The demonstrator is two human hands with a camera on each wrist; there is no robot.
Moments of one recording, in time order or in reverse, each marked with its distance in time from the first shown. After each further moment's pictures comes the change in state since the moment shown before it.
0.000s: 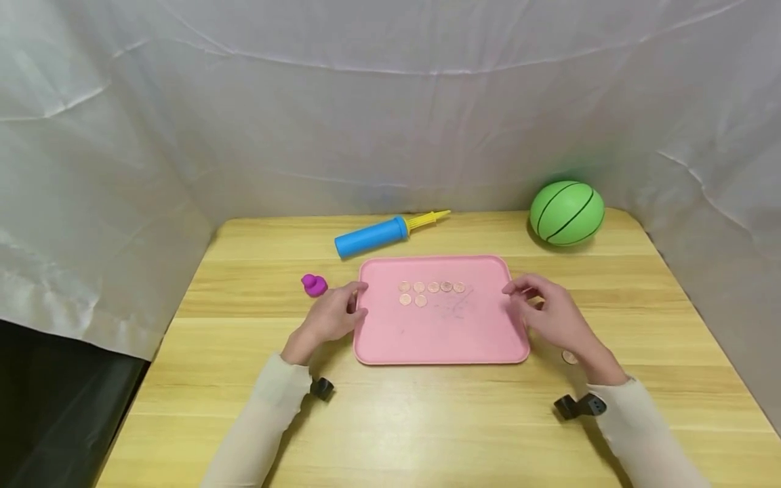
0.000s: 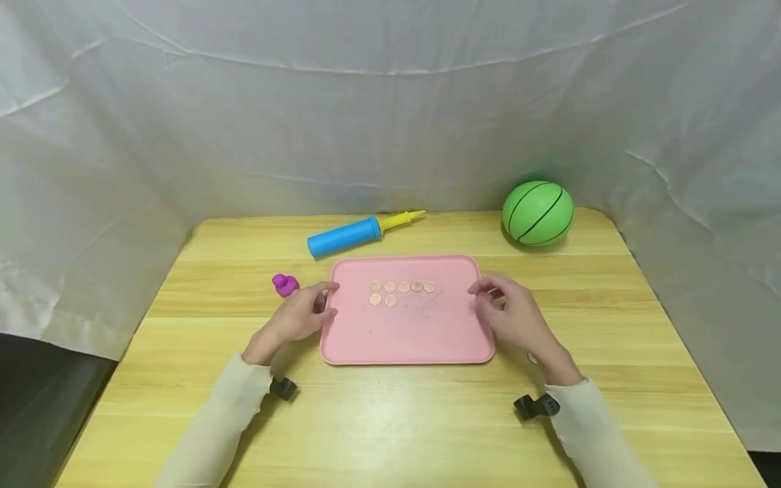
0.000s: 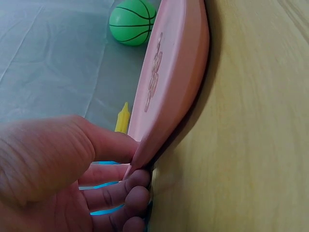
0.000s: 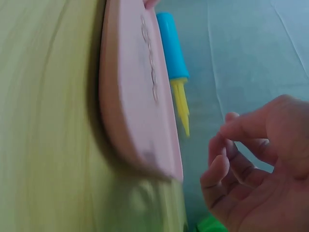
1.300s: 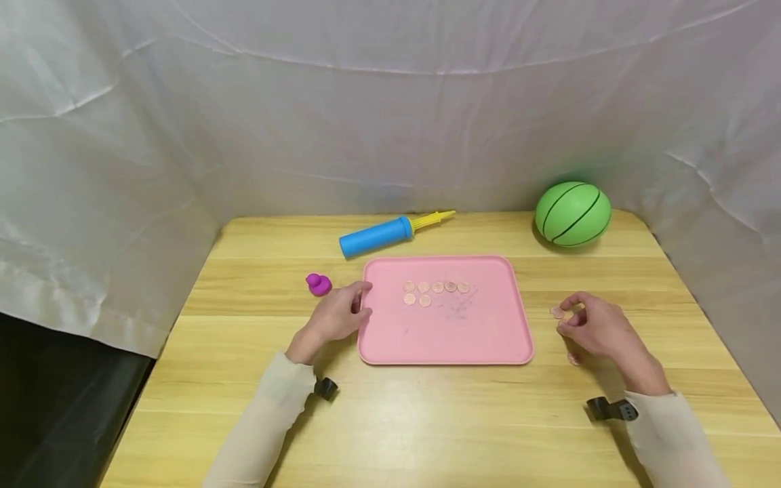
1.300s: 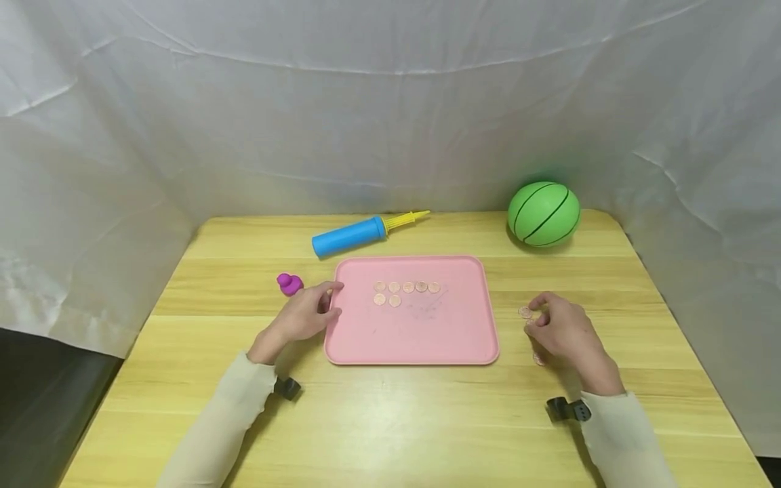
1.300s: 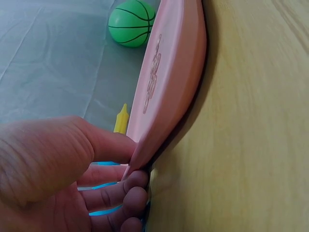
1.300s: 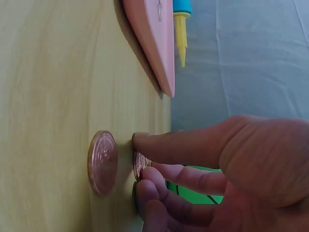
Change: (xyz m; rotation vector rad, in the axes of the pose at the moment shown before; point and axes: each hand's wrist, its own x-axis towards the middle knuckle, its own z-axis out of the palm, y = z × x) left_hand 0.003 -0.008 0.004 0.028 0.015 -0.004; right_hand -0.019 0.034 -0.049 -0.336 -0.191 0.352
